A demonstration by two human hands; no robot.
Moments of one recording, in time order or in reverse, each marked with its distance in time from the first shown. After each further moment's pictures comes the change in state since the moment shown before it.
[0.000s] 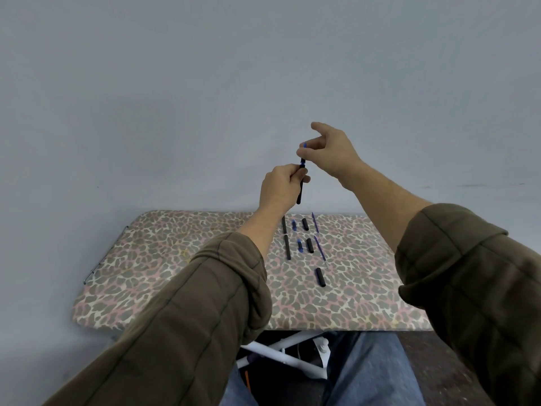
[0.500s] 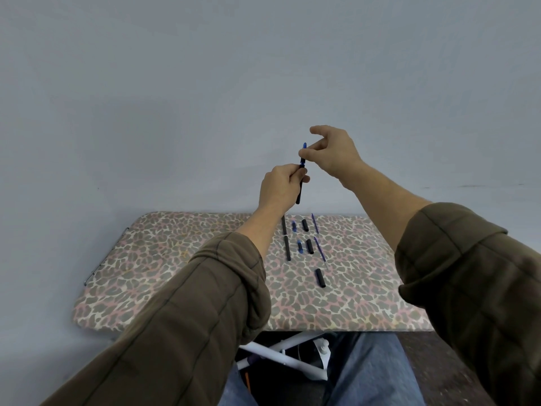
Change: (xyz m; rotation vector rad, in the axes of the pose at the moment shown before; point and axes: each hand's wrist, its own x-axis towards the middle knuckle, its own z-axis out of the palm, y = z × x) left_hand 0.000 0.002 -0.002 0.014 0.005 0.007; right_hand 0.000 -0.001 -0.003 -0.035 0.031 0.003
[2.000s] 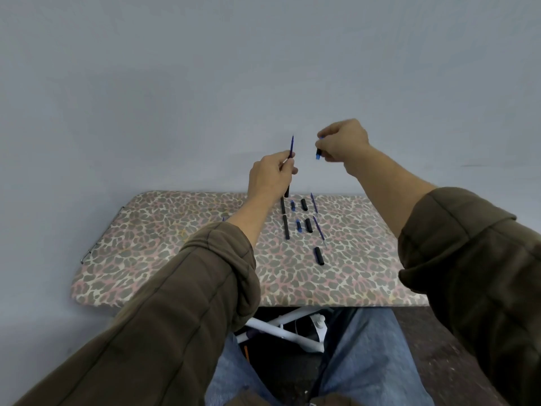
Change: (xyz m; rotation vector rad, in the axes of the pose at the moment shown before) left_hand -0.017 -0.030 -0.005 0.054 0.061 -0.013; right_hand -0.003 0.019 0.005 -0.054 0.132 0.294
